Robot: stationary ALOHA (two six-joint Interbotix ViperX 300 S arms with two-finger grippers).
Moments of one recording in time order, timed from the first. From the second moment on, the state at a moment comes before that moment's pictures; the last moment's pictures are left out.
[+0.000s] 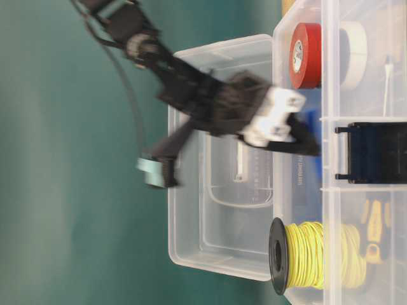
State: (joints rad) left arm 0.00 -0.96 1.18 -0.04 -0.26 -0.01; right arm -0.31 0.20 0.37 -0.03 0.37 -0.01
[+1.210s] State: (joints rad) left arm 0.00 -0.96 1.19 -0.04 -0.26 -0.01; right arm 0.20 -0.07 0.55 -0.03 0.27 0.23
